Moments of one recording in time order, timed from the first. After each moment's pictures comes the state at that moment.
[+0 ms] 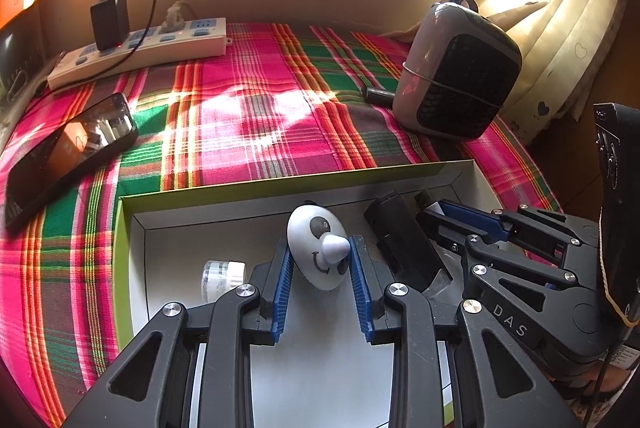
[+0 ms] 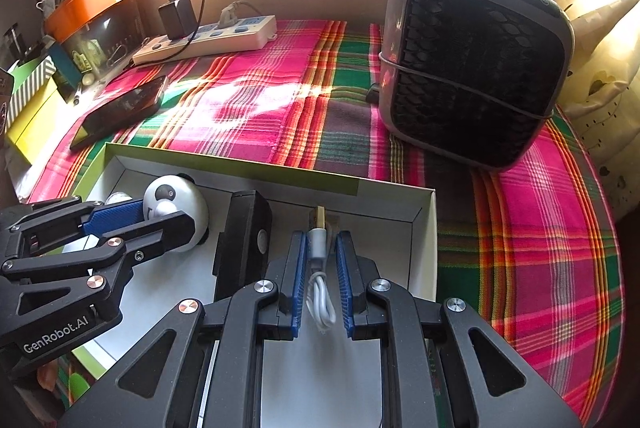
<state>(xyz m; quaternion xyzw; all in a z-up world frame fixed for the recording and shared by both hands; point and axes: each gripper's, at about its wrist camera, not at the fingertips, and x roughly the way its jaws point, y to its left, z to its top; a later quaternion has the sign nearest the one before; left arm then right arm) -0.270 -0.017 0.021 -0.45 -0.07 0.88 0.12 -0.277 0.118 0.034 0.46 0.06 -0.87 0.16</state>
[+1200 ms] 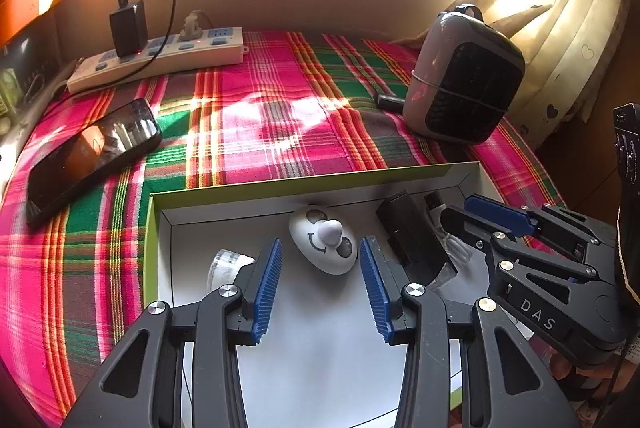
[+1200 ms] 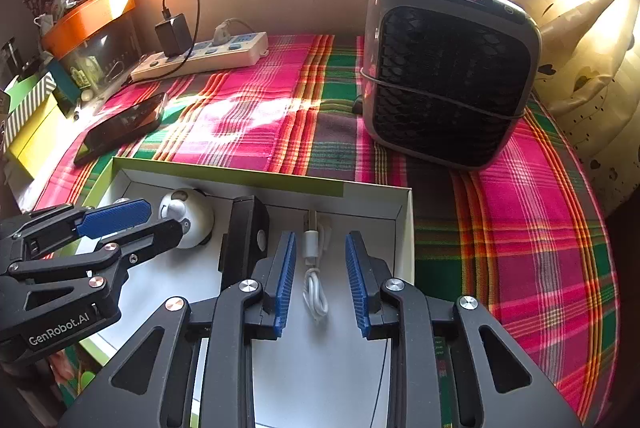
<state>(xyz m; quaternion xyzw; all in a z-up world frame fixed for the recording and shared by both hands) -0.259 -0.022 0.031 -0.44 -0.06 0.89 0.10 -0.264 0.123 0.048 0.44 0.04 -0.89 0.15</state>
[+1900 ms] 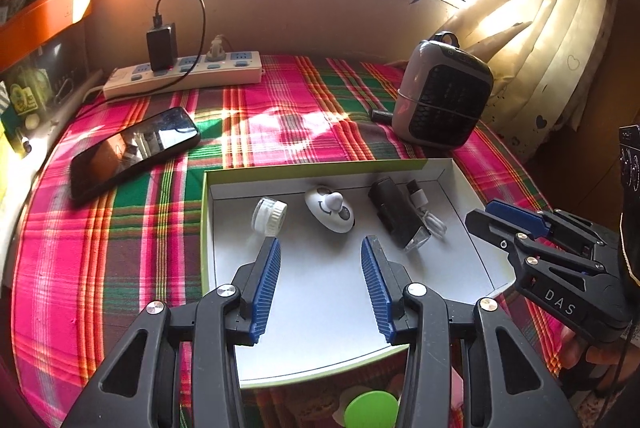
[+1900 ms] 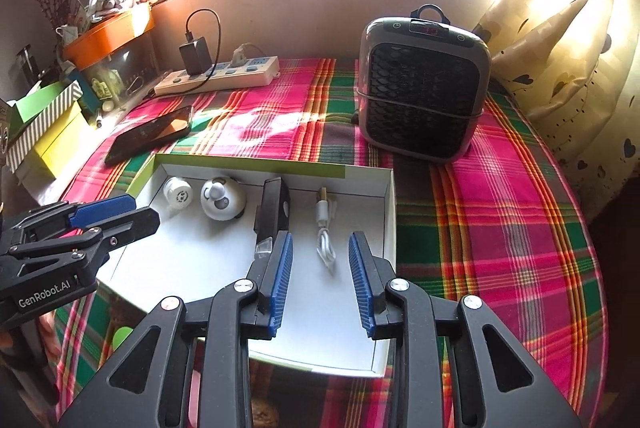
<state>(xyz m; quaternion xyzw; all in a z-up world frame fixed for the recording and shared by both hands) -0.201 -0.039 0.057 -0.41 -0.06 0.91 0.09 -0.210 0.135 0.074 0.40 0.03 -0.90 0.15</state>
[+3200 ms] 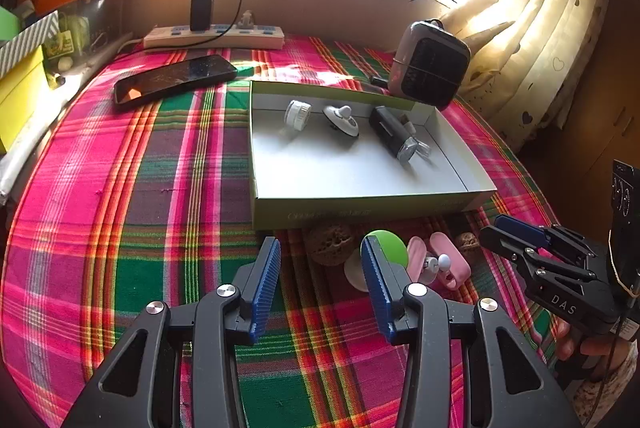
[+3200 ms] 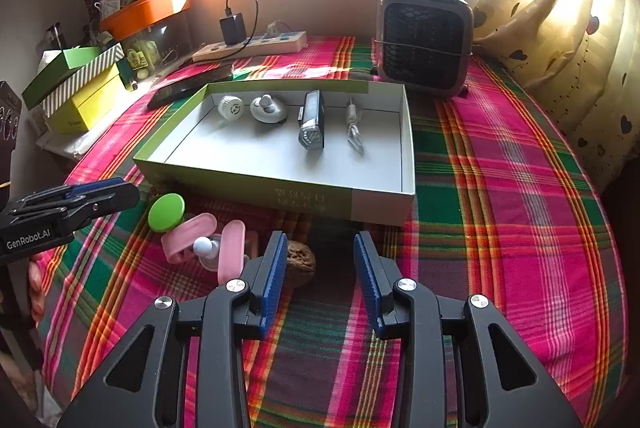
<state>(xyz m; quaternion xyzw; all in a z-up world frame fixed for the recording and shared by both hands) -0.104 -0.065 0.032 -0.41 -0.10 0.90 0.09 -0.121 0.145 0.046 0.40 0.03 -0.90 0.18</state>
